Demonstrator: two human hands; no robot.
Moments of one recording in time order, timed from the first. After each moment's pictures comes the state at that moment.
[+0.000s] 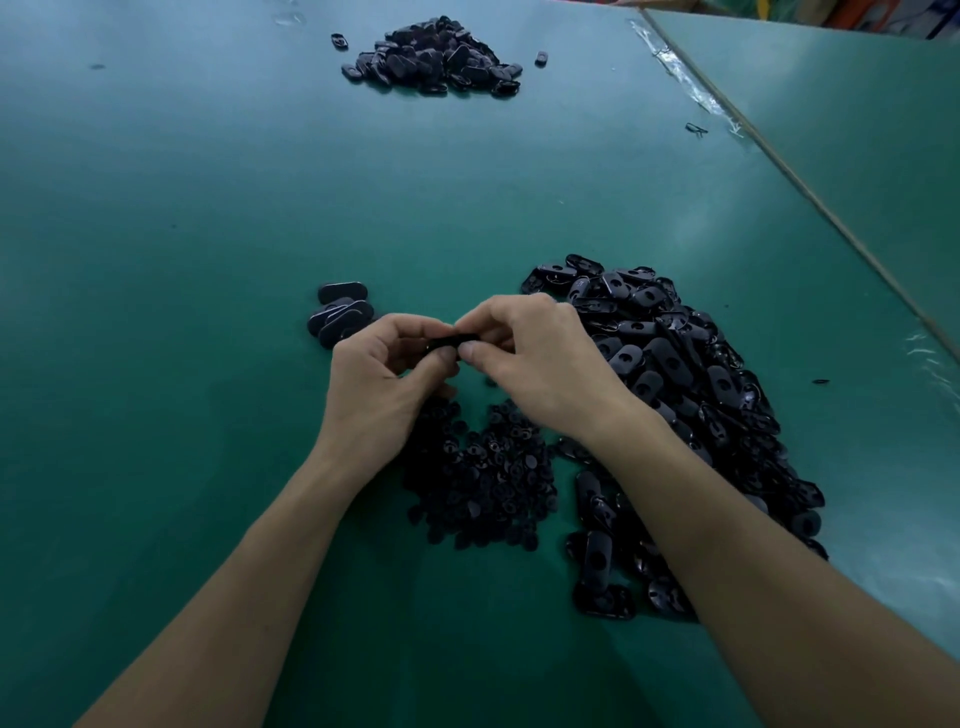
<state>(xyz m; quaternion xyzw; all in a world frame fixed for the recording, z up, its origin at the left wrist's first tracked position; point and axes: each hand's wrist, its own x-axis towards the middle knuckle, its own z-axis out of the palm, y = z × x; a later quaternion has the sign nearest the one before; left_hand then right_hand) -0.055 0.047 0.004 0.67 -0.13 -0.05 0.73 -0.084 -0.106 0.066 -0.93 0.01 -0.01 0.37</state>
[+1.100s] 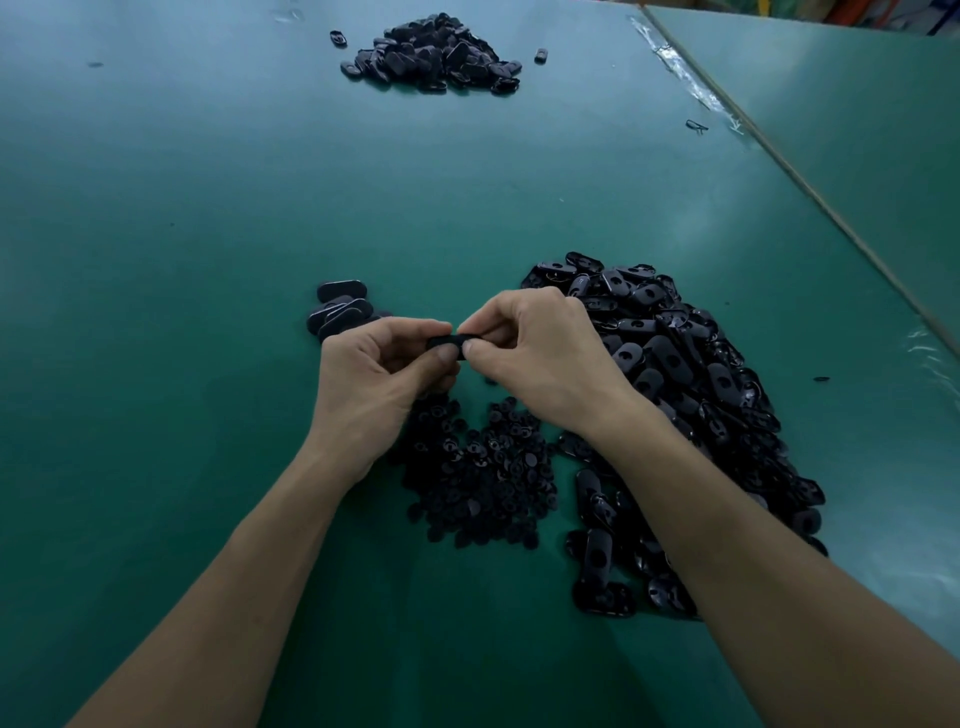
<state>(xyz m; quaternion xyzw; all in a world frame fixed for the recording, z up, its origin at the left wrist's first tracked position) -0.054 0.049 0.006 0.65 -0.10 -0.07 0.75 -0.084 -0.108 0.063 -0.91 0.03 -0.04 0.41</state>
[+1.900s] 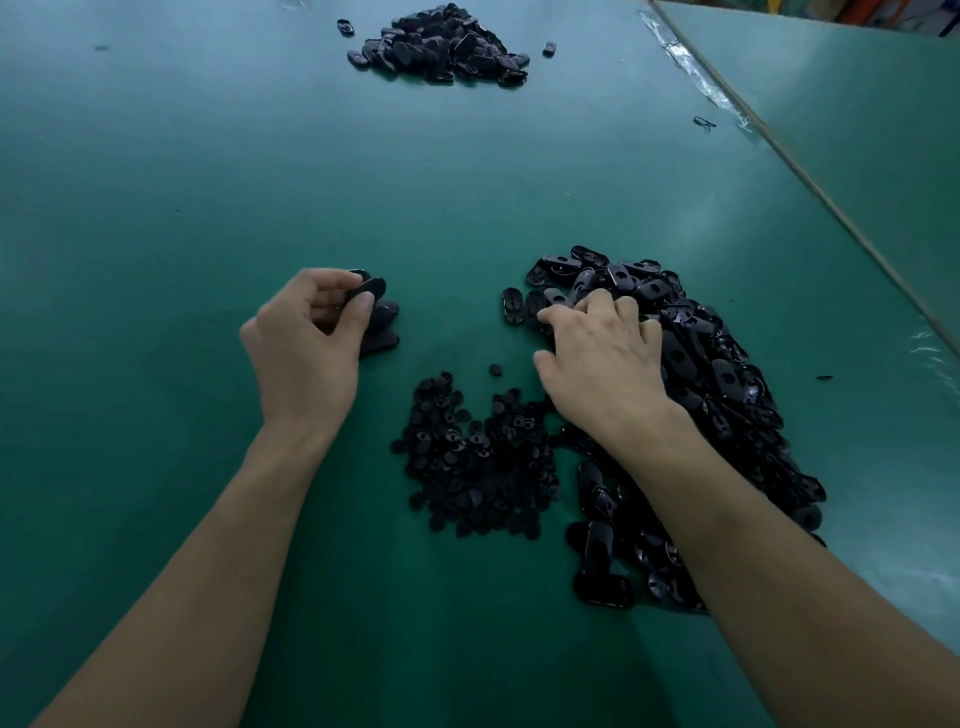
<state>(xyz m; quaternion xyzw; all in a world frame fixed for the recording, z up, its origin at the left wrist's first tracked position) -0.027 0.079 -0.001 0.81 -0.03 0.18 0.55 -0.093 -0.130 0.051 -0.99 0.15 0.04 0.02</state>
